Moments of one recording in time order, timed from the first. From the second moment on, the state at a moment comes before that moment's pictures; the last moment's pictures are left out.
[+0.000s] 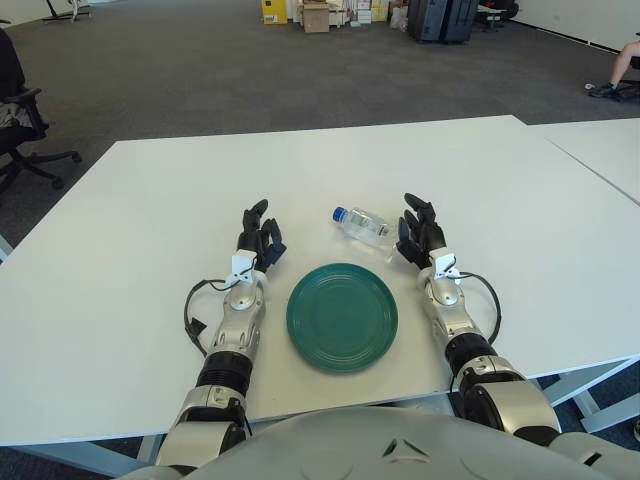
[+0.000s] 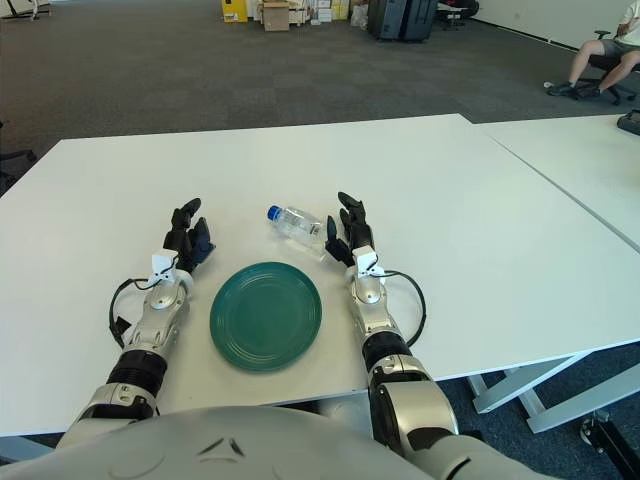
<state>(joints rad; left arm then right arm) -0.13 -0.03 0.05 0.53 0.02 -0.28 0.14 -0.31 0.02 -0.01 0.93 -0.09 -0.59 -0.16</state>
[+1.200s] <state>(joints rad) -0.12 -0.02 0.03 0.57 0.15 -0.35 0.25 -0.31 0.03 -0.02 0.91 -0.09 -0.55 -0.16</state>
